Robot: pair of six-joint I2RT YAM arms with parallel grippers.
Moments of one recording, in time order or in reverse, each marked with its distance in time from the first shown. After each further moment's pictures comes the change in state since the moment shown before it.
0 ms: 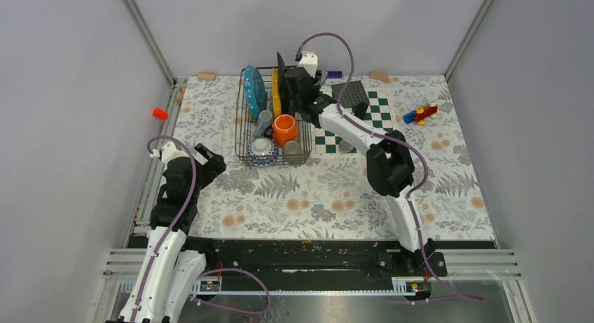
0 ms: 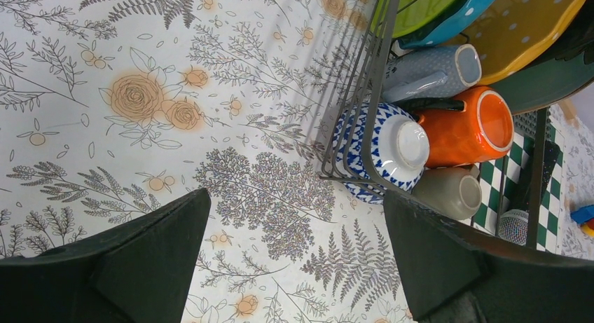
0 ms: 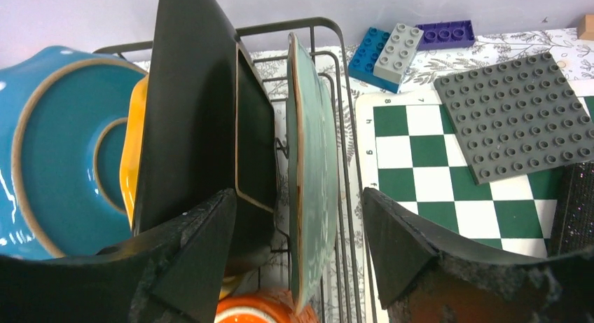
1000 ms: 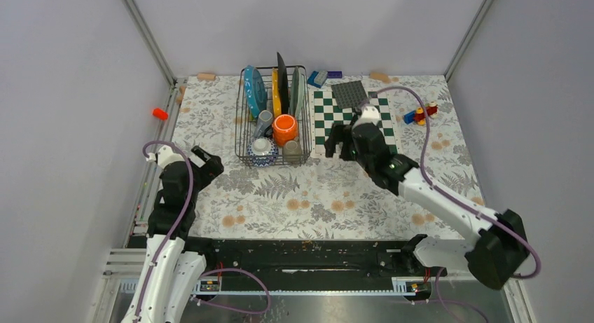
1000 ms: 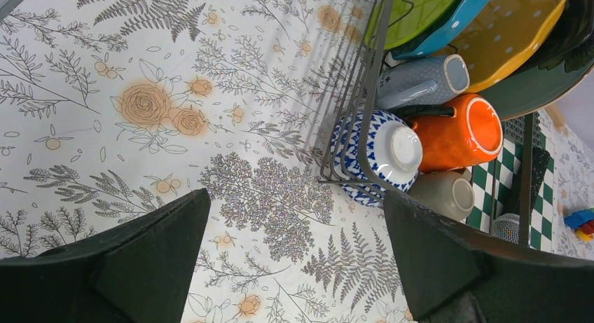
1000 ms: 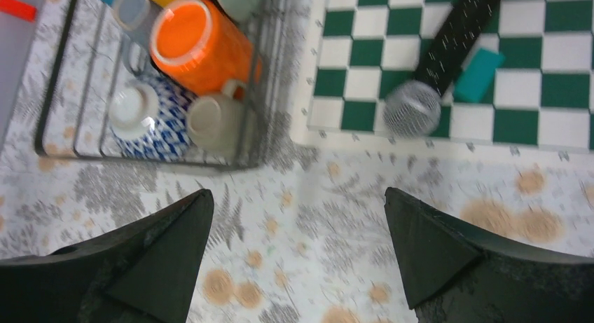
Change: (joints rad) left arm 0.000 -0.067 0.000 -0.030 -0.019 0.011; right arm -0.006 -1.080 -1.145 -0.038 -0.264 0.141
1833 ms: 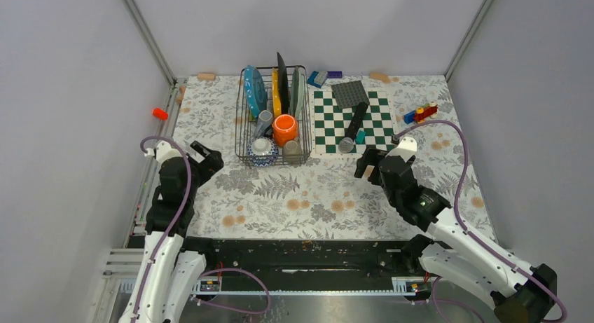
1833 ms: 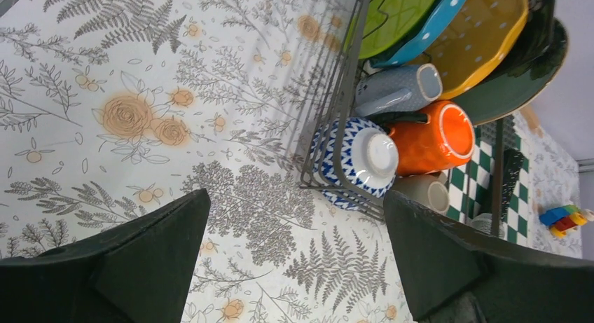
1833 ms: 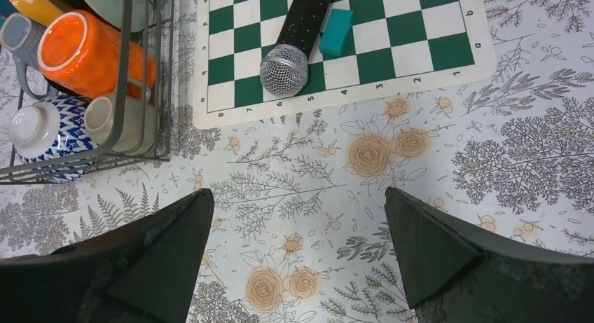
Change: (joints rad) left arm 0.000 0.037 0.063 0.006 0.026 -0.014; right arm 0.000 -0.357 -0.219 -0.143 0.237 0.082
